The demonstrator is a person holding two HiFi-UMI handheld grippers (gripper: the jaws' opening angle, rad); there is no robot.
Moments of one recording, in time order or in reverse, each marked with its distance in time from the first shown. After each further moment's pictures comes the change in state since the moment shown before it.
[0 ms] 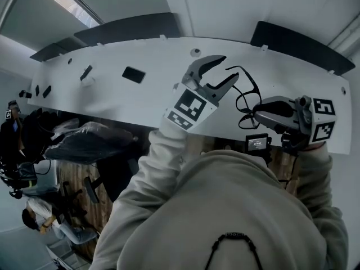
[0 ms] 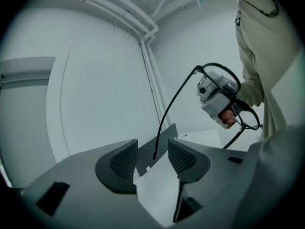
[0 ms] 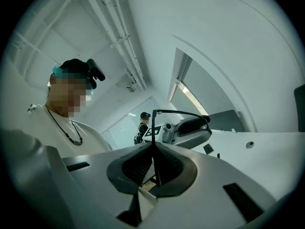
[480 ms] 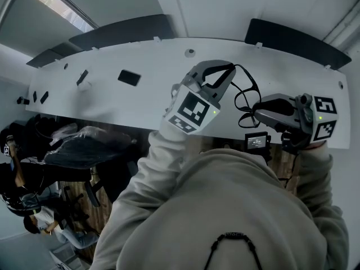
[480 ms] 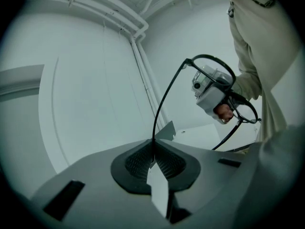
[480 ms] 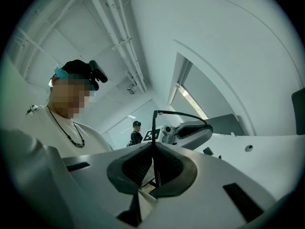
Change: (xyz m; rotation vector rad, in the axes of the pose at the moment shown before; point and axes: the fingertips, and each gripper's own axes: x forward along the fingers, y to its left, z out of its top) left arm 0.015 -0.019 0.013 0.088 0.017 -0.038; right arm -0.014 0.007 0.007 -0.022 -0.034 -0.011
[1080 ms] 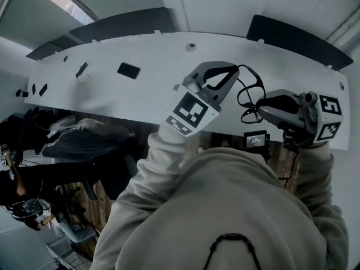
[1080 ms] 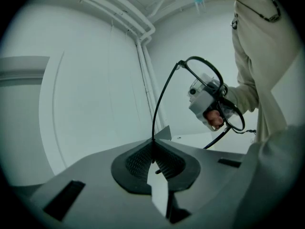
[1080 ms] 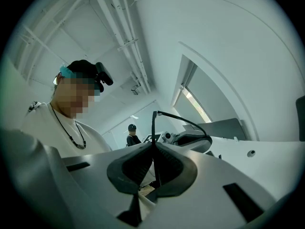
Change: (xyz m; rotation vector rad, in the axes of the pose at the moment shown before) left arm -0.010 -0.017 0.006 -0.094 -0.037 -0.028; right arm -0.001 0.008 0.006 -0.038 -0.019 0.030
